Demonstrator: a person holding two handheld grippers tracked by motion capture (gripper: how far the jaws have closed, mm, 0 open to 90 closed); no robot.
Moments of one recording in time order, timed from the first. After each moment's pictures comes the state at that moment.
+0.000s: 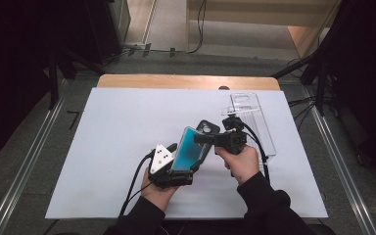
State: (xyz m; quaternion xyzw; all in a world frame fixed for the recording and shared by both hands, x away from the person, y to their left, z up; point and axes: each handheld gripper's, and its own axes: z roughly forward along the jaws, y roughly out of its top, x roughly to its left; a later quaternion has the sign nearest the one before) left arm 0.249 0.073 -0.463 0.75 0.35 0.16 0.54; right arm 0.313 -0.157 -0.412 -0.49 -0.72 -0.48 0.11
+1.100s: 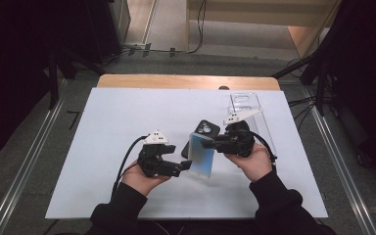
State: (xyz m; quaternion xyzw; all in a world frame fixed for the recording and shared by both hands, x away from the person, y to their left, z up) left arm 0.284 0.097 -0.430 0.83 0.33 0.01 0.44; right arm 0.300 -0.170 -0.401 -0.35 -0.82 -0.45 0.00
